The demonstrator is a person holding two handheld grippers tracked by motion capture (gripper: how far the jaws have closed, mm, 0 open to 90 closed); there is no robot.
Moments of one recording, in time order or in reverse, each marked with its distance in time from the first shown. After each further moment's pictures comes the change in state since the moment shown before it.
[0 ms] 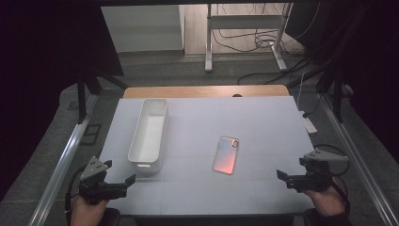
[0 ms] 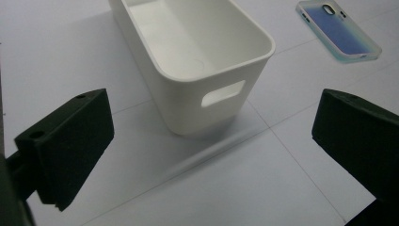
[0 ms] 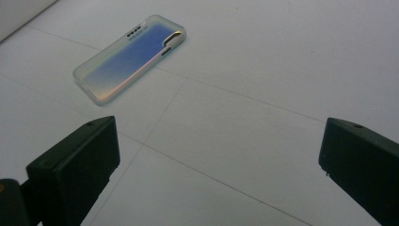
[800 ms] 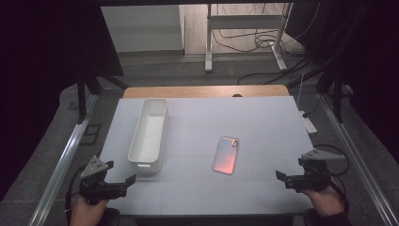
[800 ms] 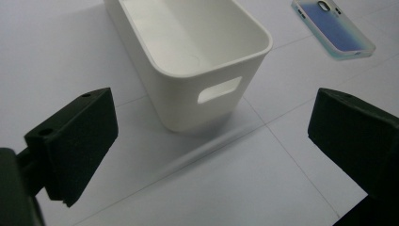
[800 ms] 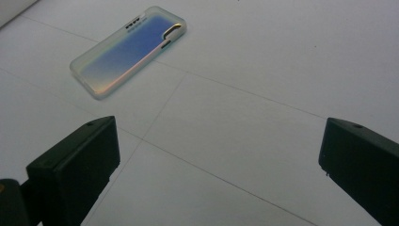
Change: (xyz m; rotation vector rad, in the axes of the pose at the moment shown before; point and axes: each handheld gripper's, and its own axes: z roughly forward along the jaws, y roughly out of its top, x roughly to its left) left arm 0.003 0.000 0.001 0.015 -0.032 -0.013; right arm 0.002 0.001 0.003 0.032 -0.005 -0.014
